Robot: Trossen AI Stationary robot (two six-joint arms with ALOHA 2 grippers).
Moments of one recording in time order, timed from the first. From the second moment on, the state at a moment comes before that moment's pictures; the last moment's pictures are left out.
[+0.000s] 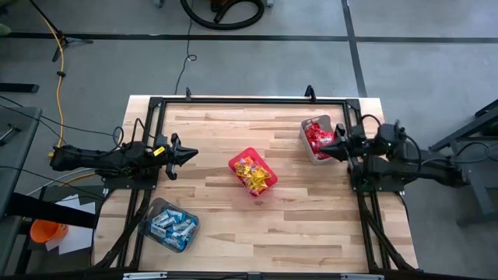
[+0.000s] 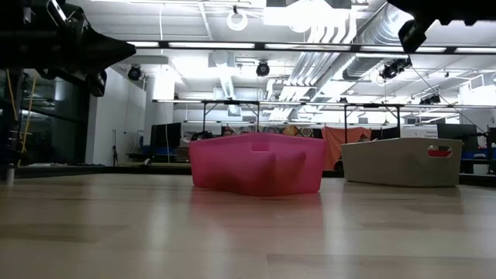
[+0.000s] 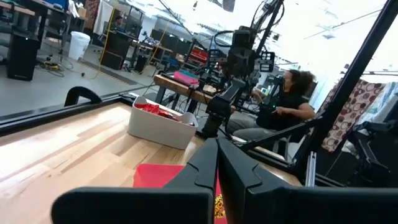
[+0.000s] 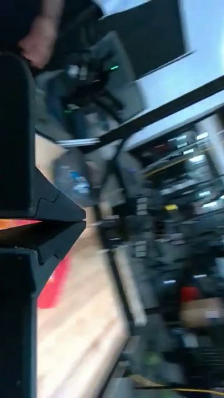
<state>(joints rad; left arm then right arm) -0.04 0.17 0.01 0.28 -0.20 -0.35 -0.21 0.33 0.46 -0.13 -0.29 0.33</state>
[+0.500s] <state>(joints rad) -0.04 0.17 0.01 0.28 -0.20 -0.35 -0.02 0.41 0.15 0.44 -0.12 0.39</state>
